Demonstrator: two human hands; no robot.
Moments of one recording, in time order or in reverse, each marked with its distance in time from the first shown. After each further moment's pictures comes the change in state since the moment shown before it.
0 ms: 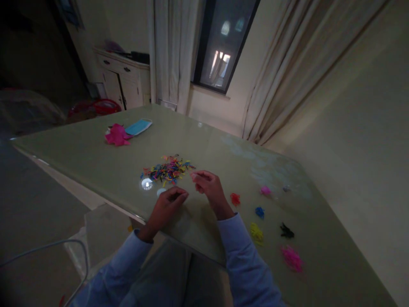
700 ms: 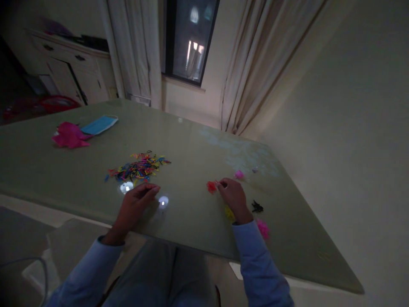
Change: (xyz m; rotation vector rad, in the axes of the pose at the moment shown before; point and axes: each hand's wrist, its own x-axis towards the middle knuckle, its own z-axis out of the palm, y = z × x) left_hand 0.002 -0.007 -0.003 0.032 0.040 -0.030; right_hand -0.067 0.018 -0.138 -0.963 0.399 0.034
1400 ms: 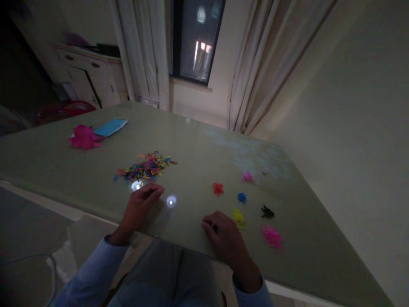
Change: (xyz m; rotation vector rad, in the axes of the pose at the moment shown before) left_hand -0.001 0.003 0.001 0.036 0.019 0.033; right_hand -0.095 -0.013 0.024 0.186 -0.234 -0.296
